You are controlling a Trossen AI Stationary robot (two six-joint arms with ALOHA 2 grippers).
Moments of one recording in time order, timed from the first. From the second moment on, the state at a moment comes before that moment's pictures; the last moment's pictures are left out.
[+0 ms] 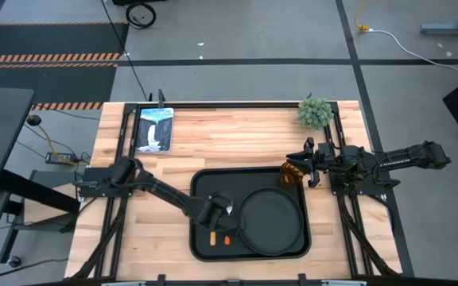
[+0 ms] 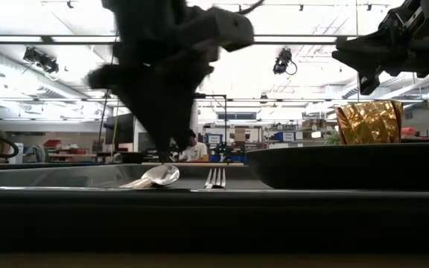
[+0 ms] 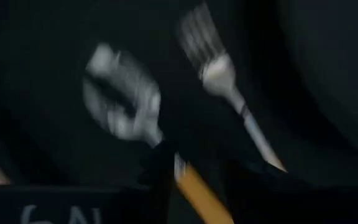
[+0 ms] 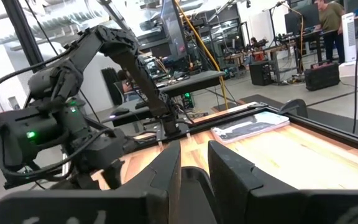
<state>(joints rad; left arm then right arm) -0.43 2.10 1.62 -0.94 -0.29 -1.34 0.04 0.37 0.01 0.50 0.16 0.23</state>
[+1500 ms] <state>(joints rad) -0.47 2.01 1.62 0.75 -1.05 0.79 0.04 0.37 0.01 0.50 0.16 0.23</state>
